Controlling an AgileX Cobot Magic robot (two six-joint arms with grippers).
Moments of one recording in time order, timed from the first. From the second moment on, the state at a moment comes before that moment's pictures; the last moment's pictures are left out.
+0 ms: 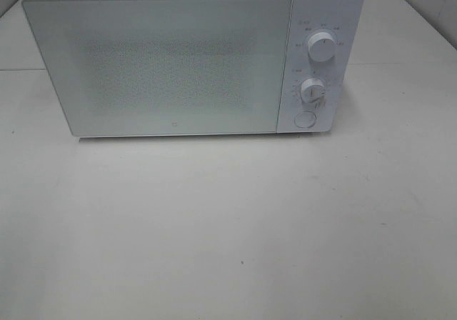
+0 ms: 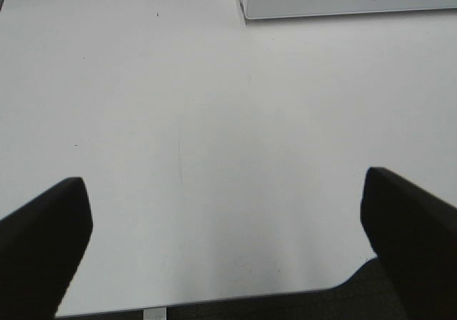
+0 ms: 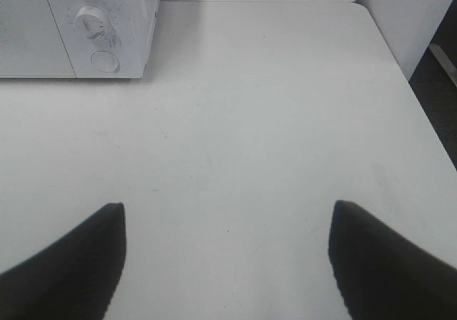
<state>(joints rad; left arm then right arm) -0.07 0.12 -0.52 -0.05 1.07 0.02 0.03 0.00 -0.50 -0.08 1.00 0.04</state>
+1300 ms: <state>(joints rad) 0.01 0.00 -0.52 -0.06 1.08 0.02 0.03 0.00 -0.50 -0.08 1.00 0.04</state>
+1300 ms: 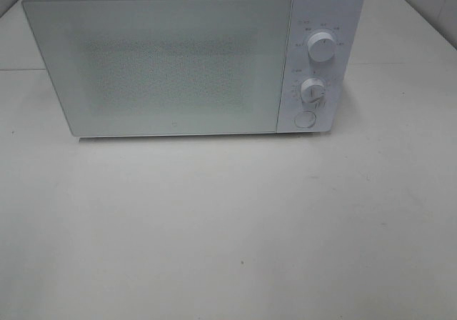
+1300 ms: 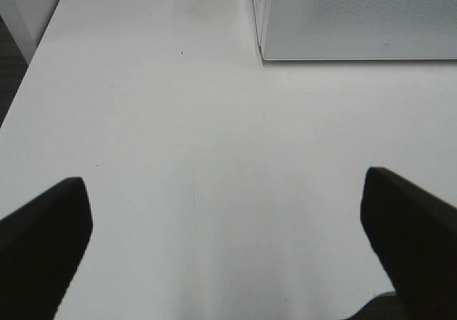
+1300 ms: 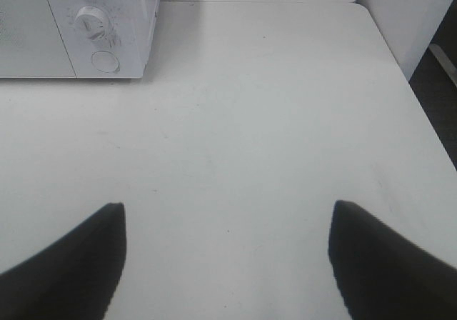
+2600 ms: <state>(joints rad) 0.01 0.00 -0.52 -0.06 1.08 0.02 0.03 0.00 -0.50 -0.08 1.00 0.04</state>
